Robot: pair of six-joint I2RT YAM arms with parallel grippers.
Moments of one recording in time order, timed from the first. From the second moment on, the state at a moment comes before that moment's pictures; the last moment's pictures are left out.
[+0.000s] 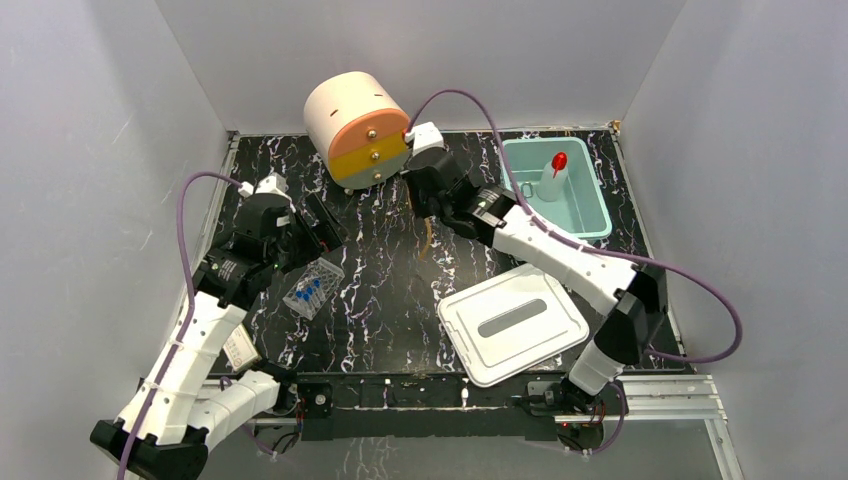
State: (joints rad) left arm -0.39 0.91 1.11 -0.86 -0.09 -0.74; right arm 0.94 1.64 1.60 -0.54 0.37 0.28
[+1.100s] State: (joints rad) left arm -0.39 0.95 1.08 -0.78 0.07 -0.73; right arm 0.43 1.40 1.65 -0.45 0.46 0.00
